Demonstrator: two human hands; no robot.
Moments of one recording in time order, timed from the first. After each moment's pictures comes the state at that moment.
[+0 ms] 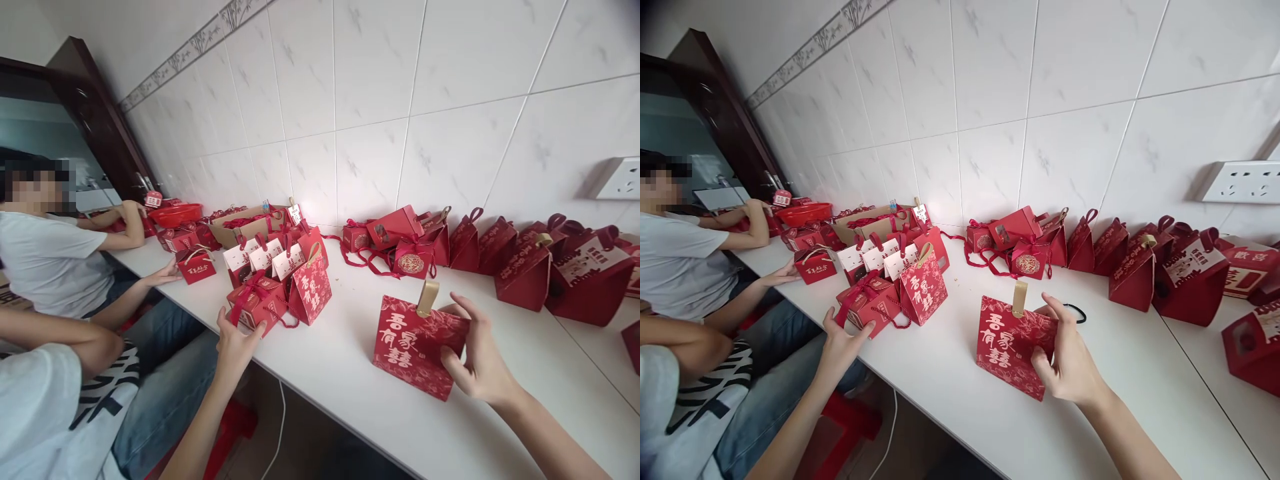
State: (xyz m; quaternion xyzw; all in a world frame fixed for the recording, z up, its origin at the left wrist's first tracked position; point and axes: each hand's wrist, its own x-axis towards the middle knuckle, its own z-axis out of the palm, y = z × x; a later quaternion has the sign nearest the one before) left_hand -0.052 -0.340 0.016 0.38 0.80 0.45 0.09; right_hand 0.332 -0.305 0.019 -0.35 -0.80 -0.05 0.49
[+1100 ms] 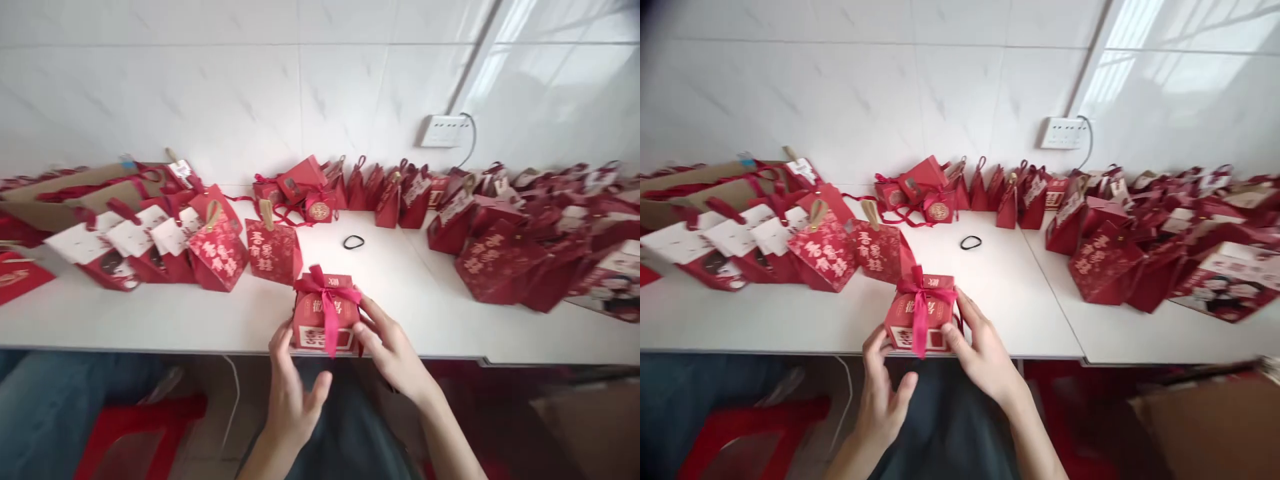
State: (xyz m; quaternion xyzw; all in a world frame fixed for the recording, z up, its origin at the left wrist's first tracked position) left_hand 0.122 -0.432 -0.033 0.72 0.43 0.52 0.18; right_hand 0.301 -0.440 0.011 -0.51 -0.62 0.36 0.48
